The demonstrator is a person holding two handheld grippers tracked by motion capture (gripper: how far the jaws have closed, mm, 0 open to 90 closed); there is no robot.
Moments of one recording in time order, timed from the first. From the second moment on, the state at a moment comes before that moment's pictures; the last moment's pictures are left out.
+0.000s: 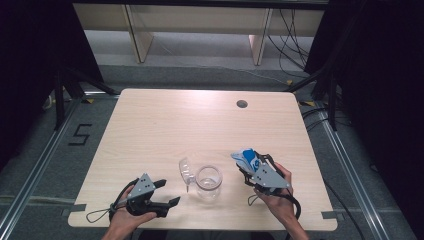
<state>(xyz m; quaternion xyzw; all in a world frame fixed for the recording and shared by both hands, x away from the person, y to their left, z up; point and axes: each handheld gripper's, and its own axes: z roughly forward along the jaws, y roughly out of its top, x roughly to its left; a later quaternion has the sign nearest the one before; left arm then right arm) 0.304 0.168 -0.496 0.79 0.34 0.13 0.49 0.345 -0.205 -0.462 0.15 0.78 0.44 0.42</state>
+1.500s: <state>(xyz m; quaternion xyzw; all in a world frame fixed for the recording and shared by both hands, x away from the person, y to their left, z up) 0.304 0.166 -0.497 0.80 0.34 0.13 0.48 0.353 -0.187 -0.469 0.02 0.80 0.36 0.48</state>
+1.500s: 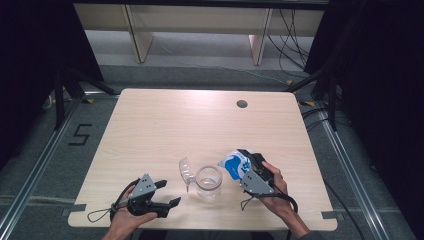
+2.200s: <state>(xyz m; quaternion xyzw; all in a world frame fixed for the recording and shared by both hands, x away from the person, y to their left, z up) 0.304 0.166 -0.497 0.80 0.34 0.12 0.48 0.357 -0.180 -0.469 -0.05 0.80 0.32 0.51</state>
